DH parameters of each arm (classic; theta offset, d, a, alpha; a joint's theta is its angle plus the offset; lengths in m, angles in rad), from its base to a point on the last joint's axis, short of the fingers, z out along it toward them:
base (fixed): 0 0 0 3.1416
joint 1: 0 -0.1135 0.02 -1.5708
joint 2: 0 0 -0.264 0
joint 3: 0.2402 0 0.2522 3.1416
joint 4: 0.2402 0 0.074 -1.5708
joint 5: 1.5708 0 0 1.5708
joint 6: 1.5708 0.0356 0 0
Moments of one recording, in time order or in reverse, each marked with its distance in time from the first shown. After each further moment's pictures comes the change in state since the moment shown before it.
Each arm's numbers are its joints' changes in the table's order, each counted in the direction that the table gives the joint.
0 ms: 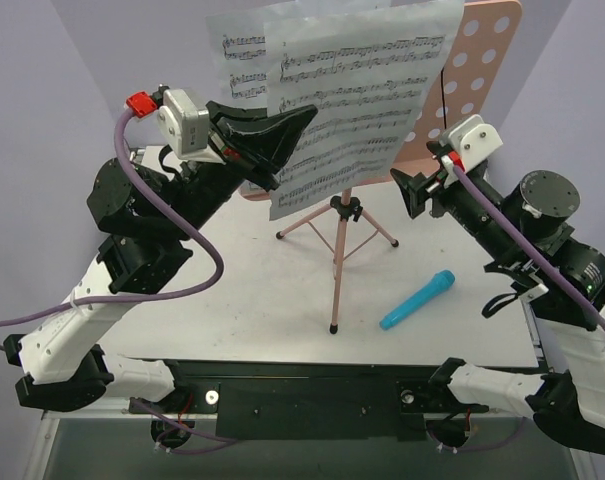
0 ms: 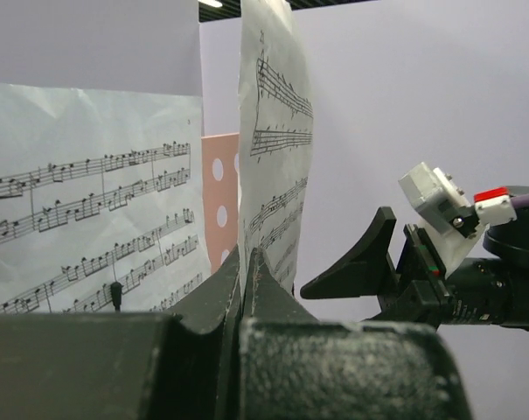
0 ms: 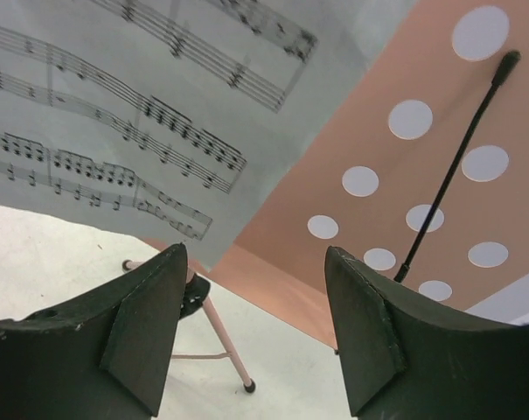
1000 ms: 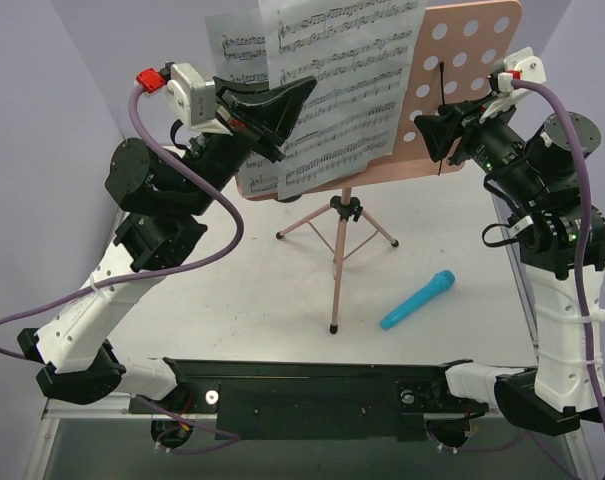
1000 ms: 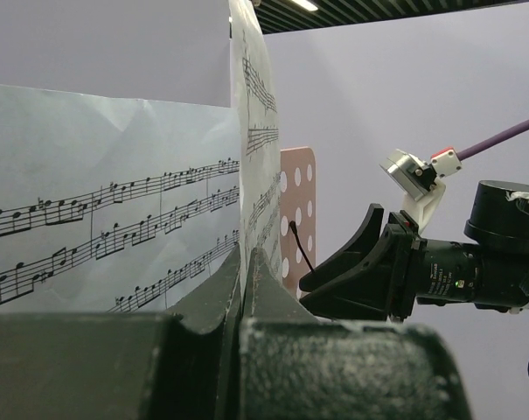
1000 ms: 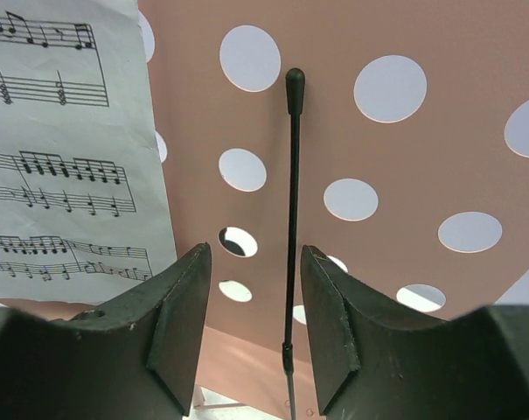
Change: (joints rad) left arm -0.123 -0.083 0.035 -0.105 0.049 -0.059; right arm 0.550 -0.171 0.135 -0.071 -0.505 0.335
